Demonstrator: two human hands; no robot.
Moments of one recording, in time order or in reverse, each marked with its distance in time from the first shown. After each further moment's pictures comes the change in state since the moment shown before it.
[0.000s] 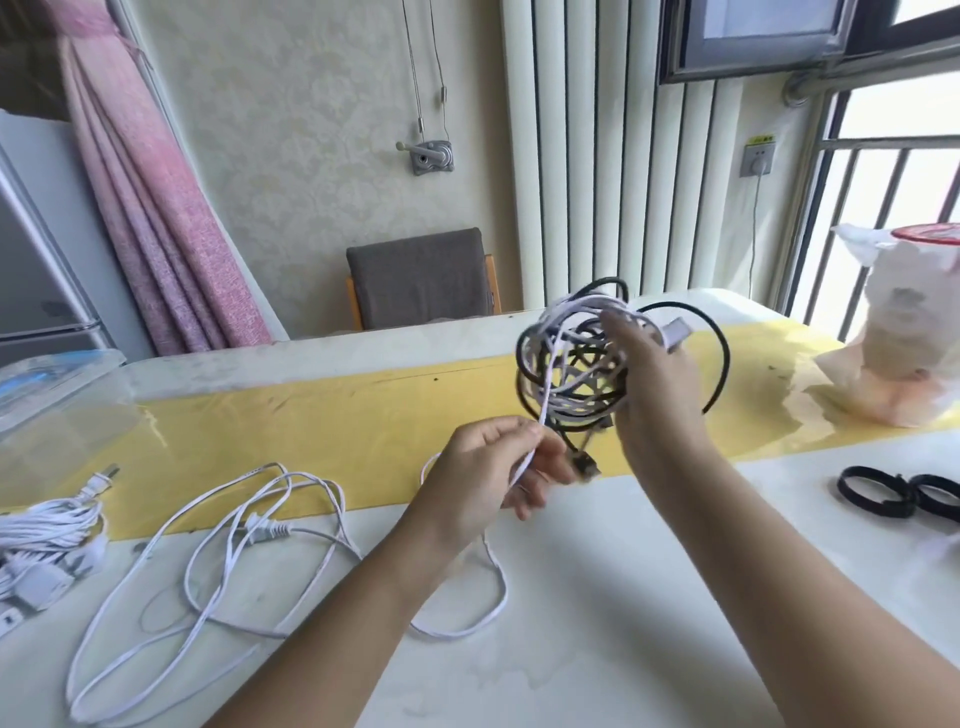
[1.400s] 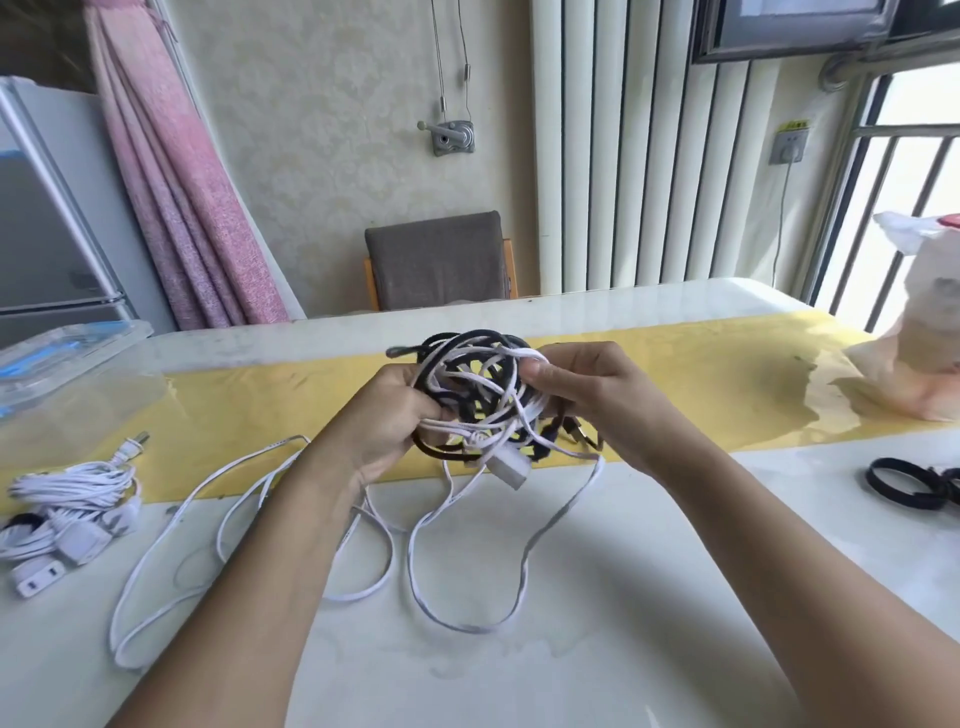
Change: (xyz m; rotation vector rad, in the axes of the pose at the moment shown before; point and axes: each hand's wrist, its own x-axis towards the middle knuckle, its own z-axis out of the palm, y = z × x) left_hand 0.015 0.011 -0.081 0.087 0.088 0.041; right_hand -0.021 0.013 0.009 -0.409 -0.845 0.022
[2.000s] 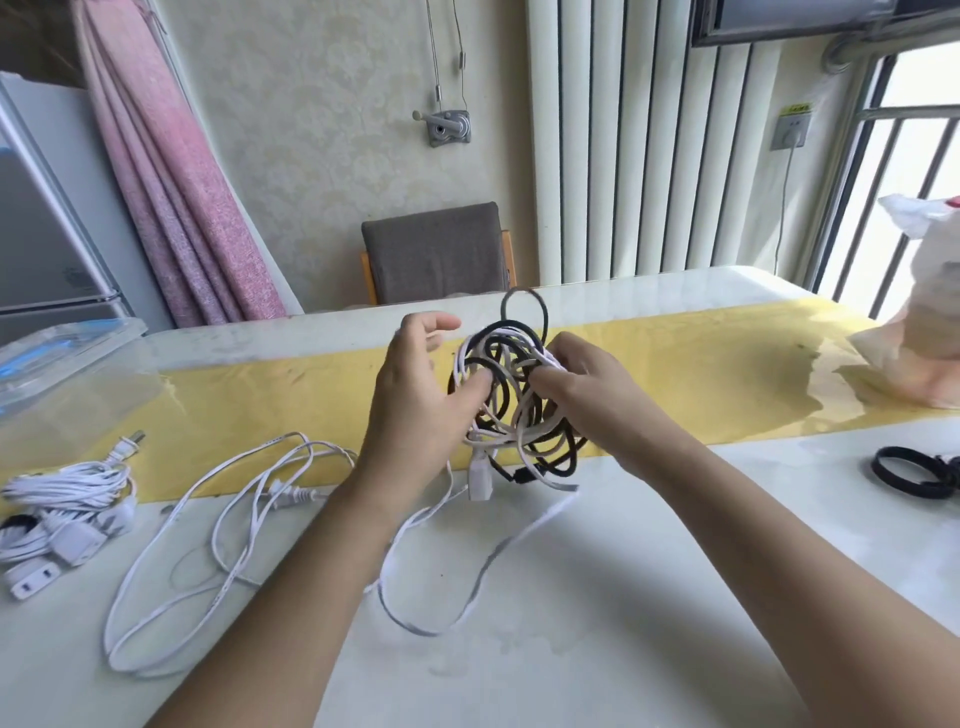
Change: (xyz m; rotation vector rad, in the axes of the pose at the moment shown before) left_hand -0.004 -0.010 0.025 0.463 0.427 0.391; right_hand 0.002 -0.002 0.011 -0.401 0.251 0.199
